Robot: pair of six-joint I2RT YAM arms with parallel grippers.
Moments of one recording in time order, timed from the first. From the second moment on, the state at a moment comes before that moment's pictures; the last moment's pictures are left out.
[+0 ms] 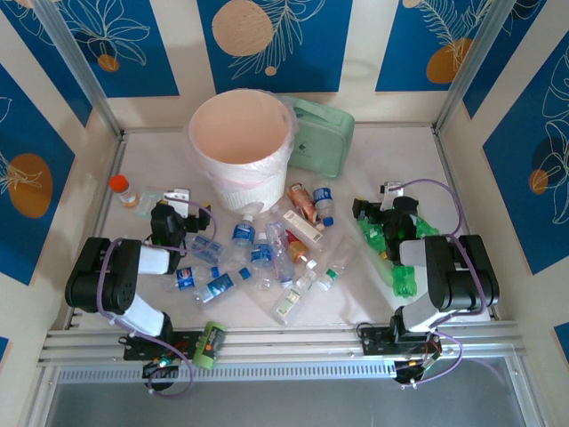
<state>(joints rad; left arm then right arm) -0.07 1.55 0.37 0.81 -0.01 0.06 0.02 1.51 0.42 0.64 -0.09 0.10</state>
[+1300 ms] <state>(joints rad) -0.45 0.86 1.02 -0.85 0.01 -0.65 0.84 1.74 1.47 -1.02 -0.10 0.63</state>
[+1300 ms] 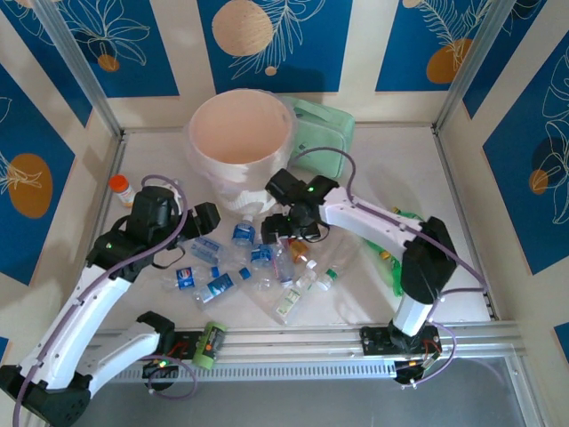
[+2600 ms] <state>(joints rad) -0.45 0.80 0.88 -0.71 0.04 -0.79 0.85 1.81 1.37 -0.77 0.00 0.66</state>
